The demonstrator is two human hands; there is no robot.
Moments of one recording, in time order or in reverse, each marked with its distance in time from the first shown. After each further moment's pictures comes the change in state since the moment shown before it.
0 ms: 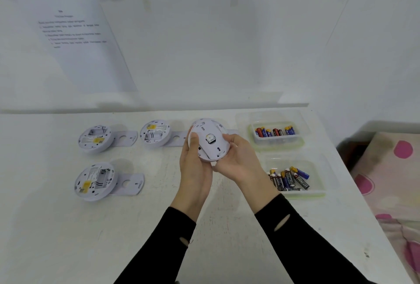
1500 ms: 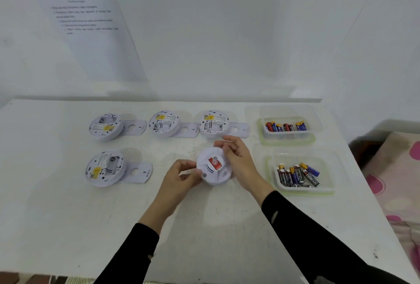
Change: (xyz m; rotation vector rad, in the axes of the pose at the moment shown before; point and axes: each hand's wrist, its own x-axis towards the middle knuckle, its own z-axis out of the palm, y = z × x) left_hand -0.013 0.014 -0.109 0.842 -0.056 -0.120; right_hand 0.050 0.016 -0.076 -0.947 0.069 -0.503
